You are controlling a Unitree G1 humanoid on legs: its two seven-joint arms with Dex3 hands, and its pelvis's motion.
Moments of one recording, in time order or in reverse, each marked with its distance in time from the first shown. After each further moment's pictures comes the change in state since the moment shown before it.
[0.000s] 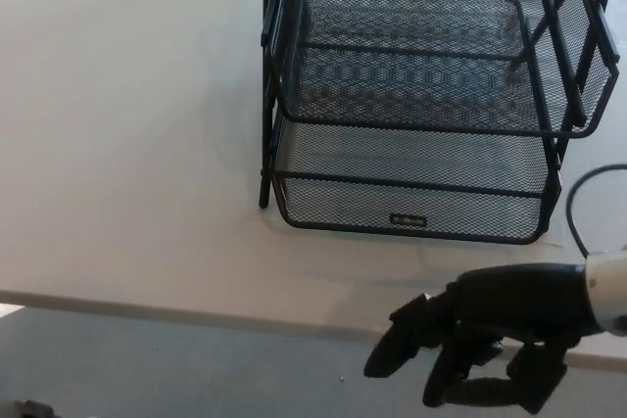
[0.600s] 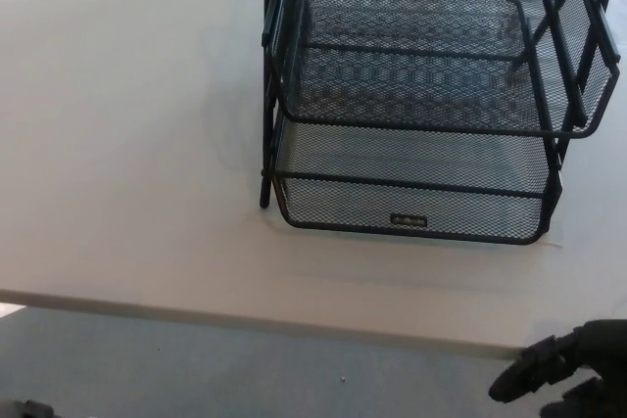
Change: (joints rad) left_arm 0.000 0.000 0.001 0.000 -0.001 0.000 0.000; right_arm 0.126 -0.004 -0.119 0.581 -0.009 -0.210 -0.053
